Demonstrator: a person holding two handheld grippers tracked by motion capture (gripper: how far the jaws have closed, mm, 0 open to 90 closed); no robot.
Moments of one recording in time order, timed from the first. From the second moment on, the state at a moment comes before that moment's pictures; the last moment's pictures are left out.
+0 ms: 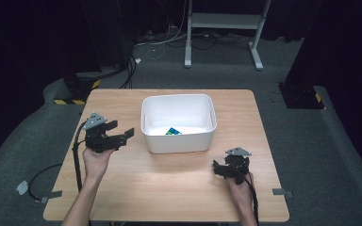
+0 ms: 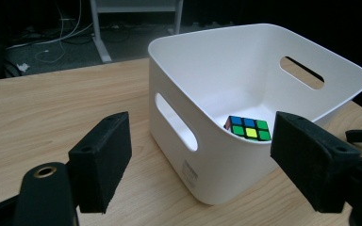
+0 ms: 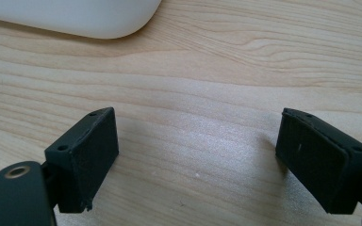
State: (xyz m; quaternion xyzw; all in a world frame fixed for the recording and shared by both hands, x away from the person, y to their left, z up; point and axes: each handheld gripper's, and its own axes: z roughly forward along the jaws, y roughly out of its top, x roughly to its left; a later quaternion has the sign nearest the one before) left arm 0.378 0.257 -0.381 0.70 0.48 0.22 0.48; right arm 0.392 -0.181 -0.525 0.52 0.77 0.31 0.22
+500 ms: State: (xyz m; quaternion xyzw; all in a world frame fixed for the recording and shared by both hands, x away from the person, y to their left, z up) left arm 0.370 0.263 -0.390 0.70 0.48 0.21 0.48; right arm 0.392 -0.181 -0.525 0.52 0.77 0.31 0.22
